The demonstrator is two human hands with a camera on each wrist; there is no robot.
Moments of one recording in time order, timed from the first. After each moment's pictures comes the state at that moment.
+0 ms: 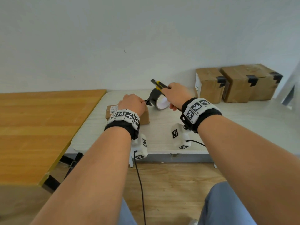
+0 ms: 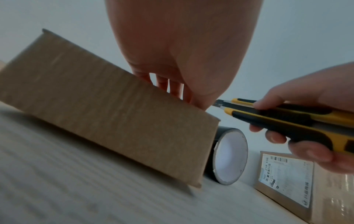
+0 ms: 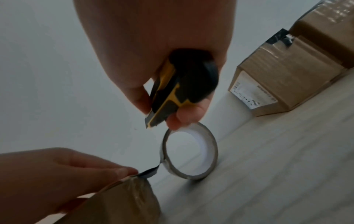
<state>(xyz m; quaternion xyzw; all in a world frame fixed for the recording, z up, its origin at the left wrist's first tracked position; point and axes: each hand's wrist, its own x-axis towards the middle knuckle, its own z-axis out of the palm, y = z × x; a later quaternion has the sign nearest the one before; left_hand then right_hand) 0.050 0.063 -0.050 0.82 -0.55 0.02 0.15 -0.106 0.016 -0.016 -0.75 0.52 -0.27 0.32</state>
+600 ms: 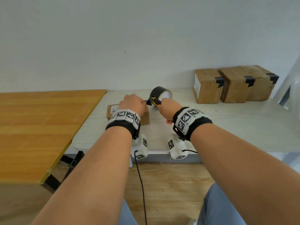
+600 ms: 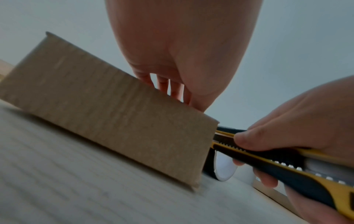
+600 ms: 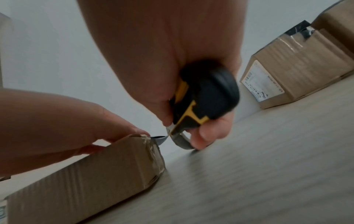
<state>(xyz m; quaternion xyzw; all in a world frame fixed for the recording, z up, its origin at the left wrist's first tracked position) 0.051 0.064 -0.054 0.82 -0.56 0.03 0.13 -0.080 0.034 -0.041 -0.79 0.57 -0.04 0.23</state>
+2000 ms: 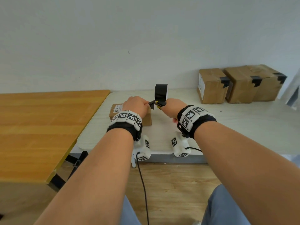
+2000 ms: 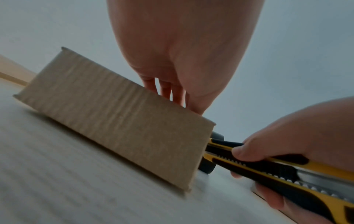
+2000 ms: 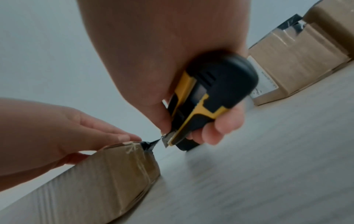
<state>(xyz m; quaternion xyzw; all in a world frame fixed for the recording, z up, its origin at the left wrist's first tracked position) 0.057 0.070 -0.055 0.78 -0.60 0.00 0.17 -0.085 0.029 -0.038 -0.80 0.57 -0.04 0.20</state>
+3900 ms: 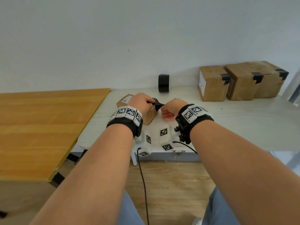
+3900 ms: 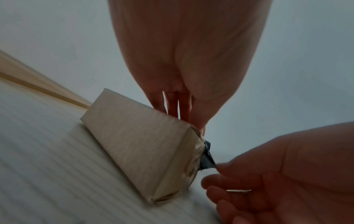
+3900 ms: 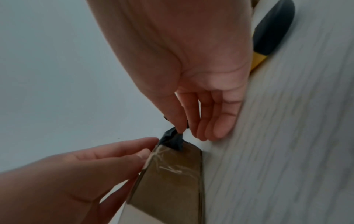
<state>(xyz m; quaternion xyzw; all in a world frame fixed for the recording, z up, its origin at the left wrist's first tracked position) 0.045 0.077 -0.039 0.74 -0.64 -0.06 0.20 -0.084 0.024 -0.042 -0.54 0.56 -0.15 0.61</state>
